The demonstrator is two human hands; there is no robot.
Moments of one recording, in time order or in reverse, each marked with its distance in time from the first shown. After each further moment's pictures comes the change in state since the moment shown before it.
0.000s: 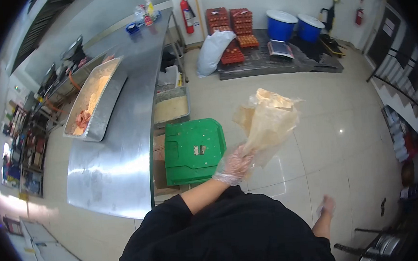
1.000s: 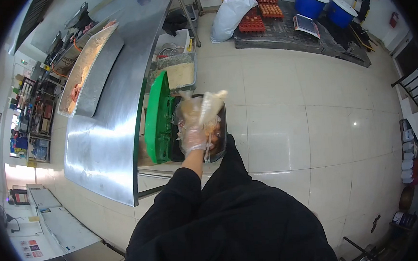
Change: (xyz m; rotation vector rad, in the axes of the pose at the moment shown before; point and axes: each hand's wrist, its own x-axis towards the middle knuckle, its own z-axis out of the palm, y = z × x) left_hand 0.046 -0.165 -0.081 1.056 0.492 -0.693; right_hand -0.010 -0.035 0.023 -0.271 -0.557 0.435
